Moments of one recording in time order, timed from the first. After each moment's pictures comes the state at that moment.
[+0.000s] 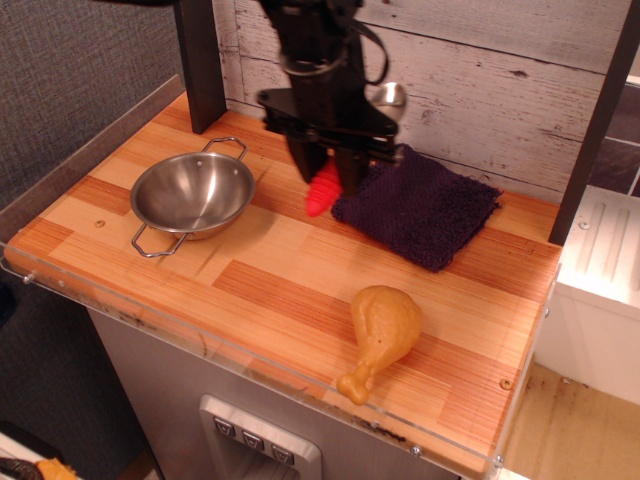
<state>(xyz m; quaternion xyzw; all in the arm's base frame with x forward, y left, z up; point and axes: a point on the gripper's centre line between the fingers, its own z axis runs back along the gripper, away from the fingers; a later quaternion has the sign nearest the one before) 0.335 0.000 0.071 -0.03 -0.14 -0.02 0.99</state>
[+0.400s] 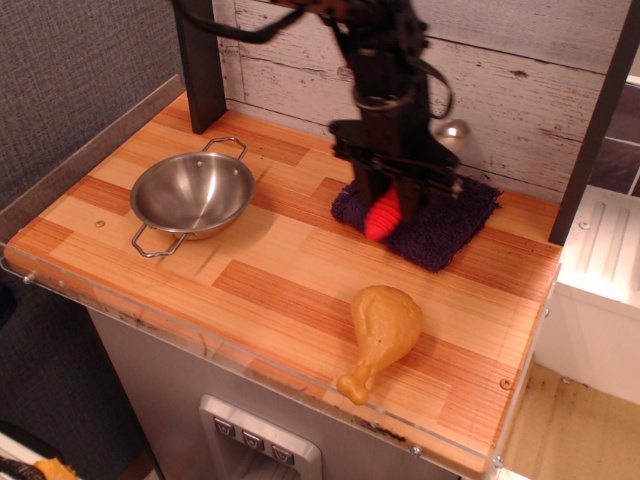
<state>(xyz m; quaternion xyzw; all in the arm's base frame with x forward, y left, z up) 0.364 -0.039 0.037 -0.04 -0.12 -0.09 0.99</state>
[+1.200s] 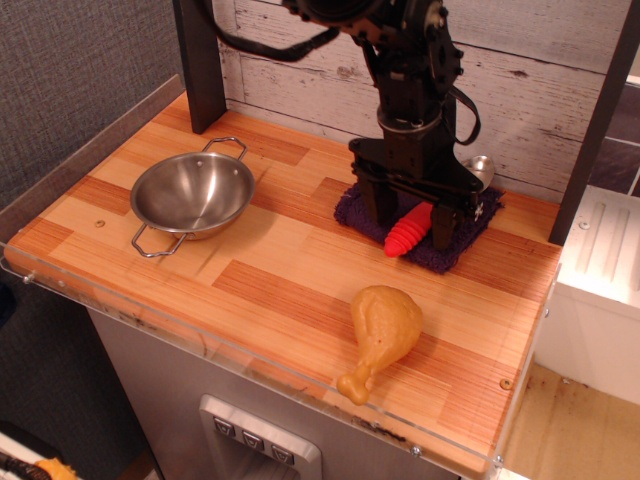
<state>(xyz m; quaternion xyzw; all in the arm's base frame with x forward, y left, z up) 0.354 -0.049 0.038 -0.04 -0.12 -0.08 0.99</state>
